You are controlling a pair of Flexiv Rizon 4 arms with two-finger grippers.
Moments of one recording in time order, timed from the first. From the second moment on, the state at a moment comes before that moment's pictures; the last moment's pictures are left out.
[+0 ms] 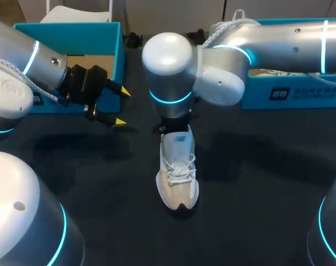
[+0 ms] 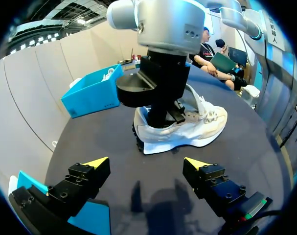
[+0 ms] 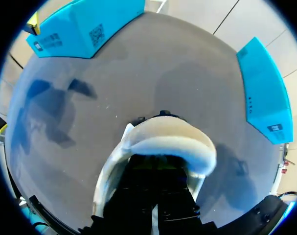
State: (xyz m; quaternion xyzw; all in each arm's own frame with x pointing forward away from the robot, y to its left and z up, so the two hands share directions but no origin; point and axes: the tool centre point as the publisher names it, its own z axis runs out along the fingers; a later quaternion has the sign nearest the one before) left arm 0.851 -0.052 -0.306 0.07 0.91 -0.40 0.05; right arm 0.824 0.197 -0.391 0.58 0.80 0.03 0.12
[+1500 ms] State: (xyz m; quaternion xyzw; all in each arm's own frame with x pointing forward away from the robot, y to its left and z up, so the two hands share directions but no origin) left arm 0.851 -0.052 -0.306 0.07 0.91 -0.40 0.05; right arm 0.813 0.198 -0.376 0.59 0.81 0.01 0.06
